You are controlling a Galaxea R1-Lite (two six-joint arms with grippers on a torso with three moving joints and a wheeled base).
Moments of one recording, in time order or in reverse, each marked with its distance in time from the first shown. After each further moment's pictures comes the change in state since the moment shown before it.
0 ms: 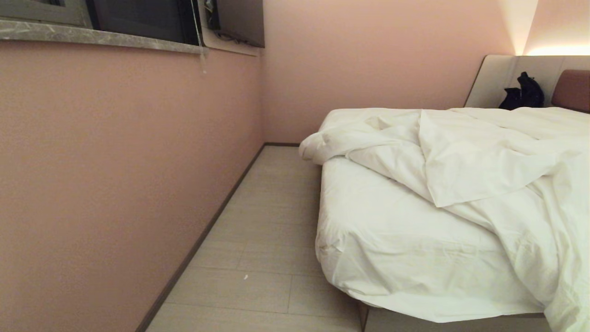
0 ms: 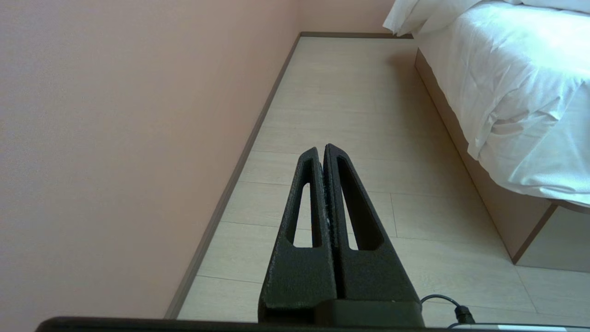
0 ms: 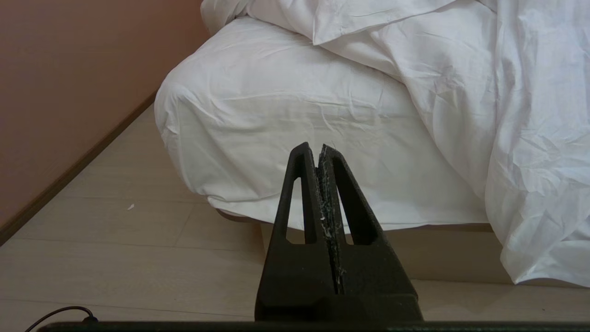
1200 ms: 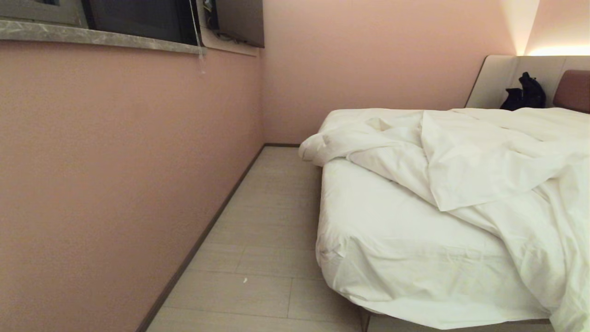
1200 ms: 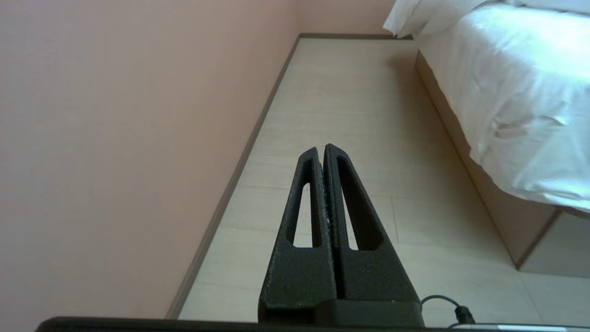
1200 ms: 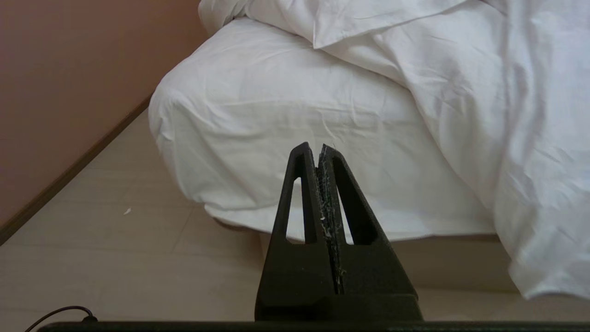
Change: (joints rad) left arm 0.000 0.000 0.000 0.000 0.000 0.002; right arm 0.000 0.000 0.000 0.000 0.000 -0.001
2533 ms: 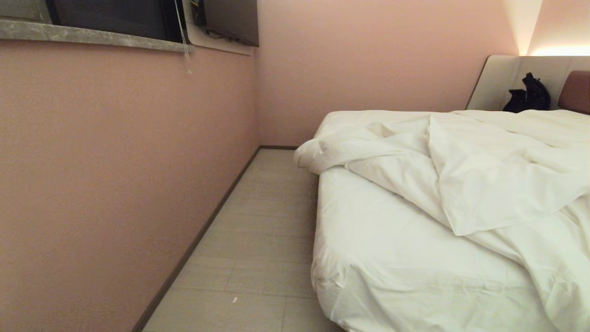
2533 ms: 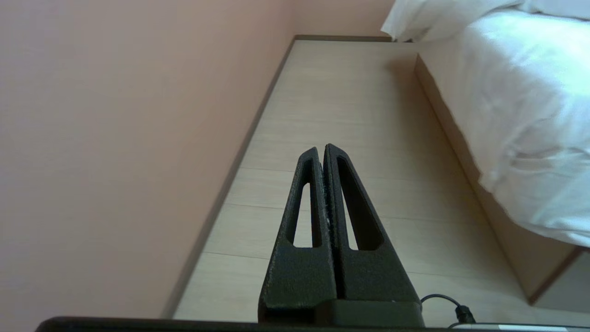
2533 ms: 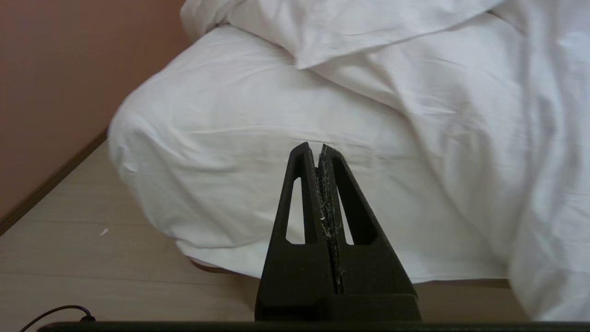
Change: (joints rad) left arm 0.000 0.000 0.000 0.001 0.005 -0.002; right arm 0.000 0.000 0.000 0.000 0.000 -0.006
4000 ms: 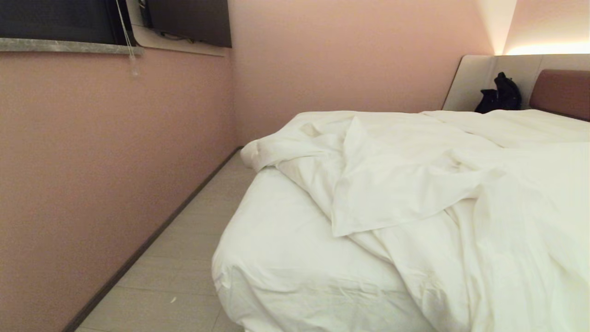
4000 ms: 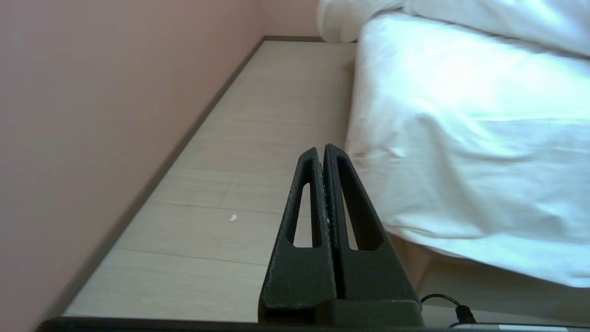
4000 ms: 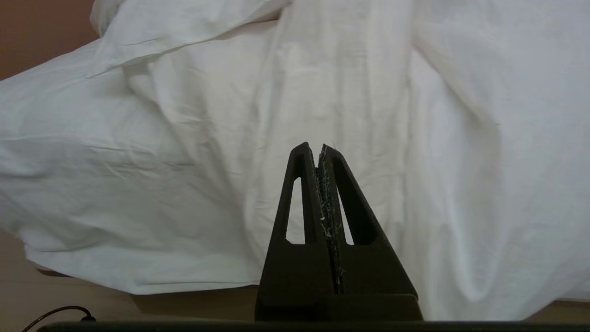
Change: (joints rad) left arm 0.000 0.000 0.000 0.001 0.001 -0.001; right arm 0.000 0.000 0.000 0.000 -0.002 0.002
